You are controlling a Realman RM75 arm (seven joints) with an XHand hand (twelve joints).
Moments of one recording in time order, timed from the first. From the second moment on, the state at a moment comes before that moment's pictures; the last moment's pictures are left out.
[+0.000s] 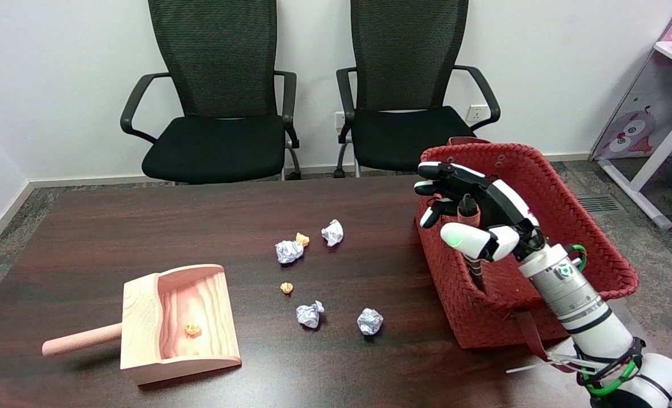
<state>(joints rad) -0.33 -0.73 1.13 -1.41 0.81 -1.09 -1.80</state>
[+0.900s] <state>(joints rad) -0.43 -0.74 1.15 -1.48 0.82 -1.11 -1.80</state>
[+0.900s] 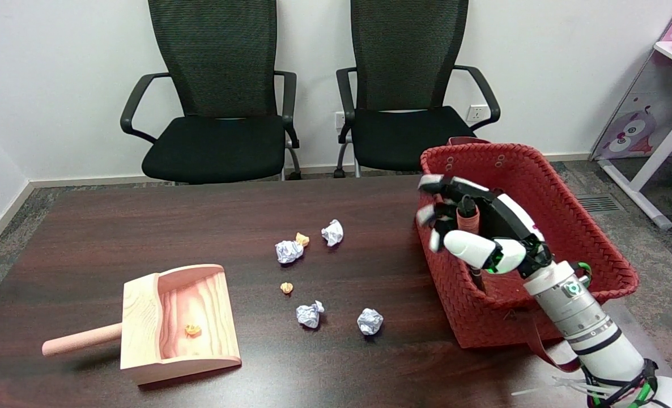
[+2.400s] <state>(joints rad) -0.40 -0.72 1.26 -1.67 0.99 -0.96 -2.12</state>
